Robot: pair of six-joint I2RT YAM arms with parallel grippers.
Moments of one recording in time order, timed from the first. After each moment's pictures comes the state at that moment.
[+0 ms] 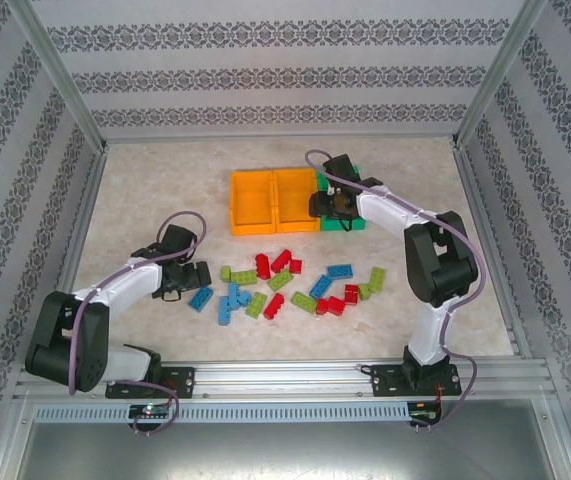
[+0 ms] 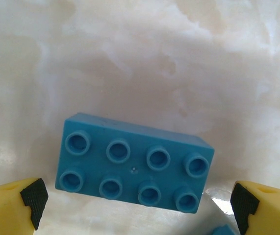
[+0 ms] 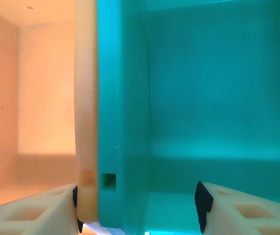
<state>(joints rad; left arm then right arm) -0.22 1.35 0.64 -0.58 -0.11 -0.53 0.37 1.90 1.36 -0.49 -0.02 0.42</state>
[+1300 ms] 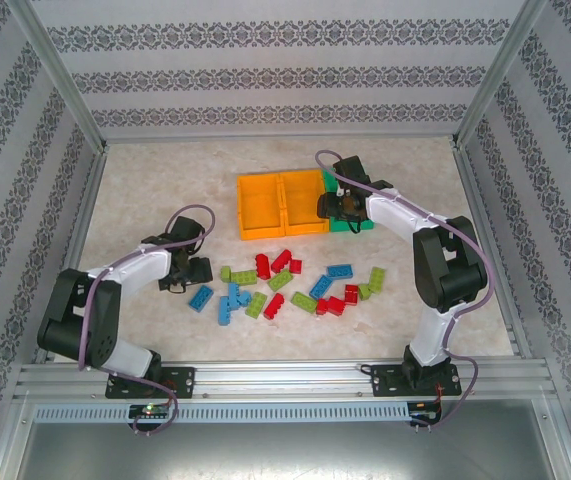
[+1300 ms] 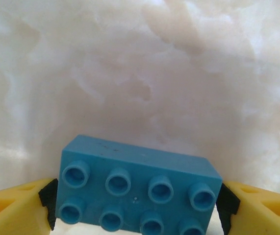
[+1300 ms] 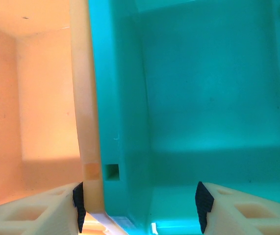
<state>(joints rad) -0.24 1.48 0.74 -0.61 -0.12 -0.50 0.34 1.85 1.30 -0.48 -0.03 0.42</state>
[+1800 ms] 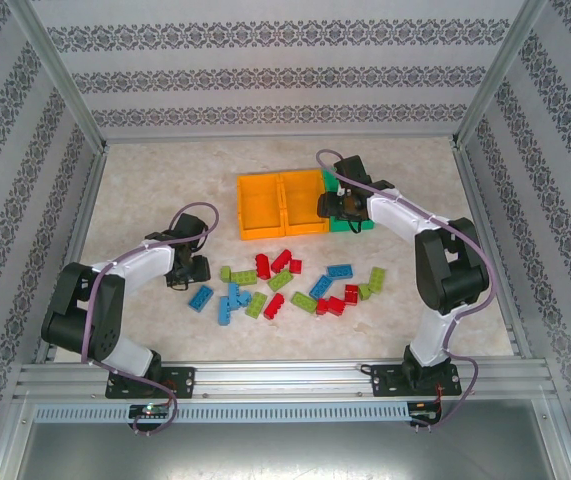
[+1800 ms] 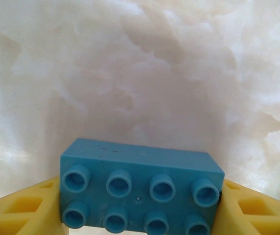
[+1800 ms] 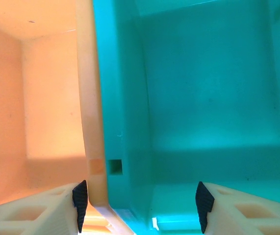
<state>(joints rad) -0.26 1.51 0.77 -0.62 -0.12 -0.49 0.34 1.83 1.29 -0.48 -0.03 0.42</state>
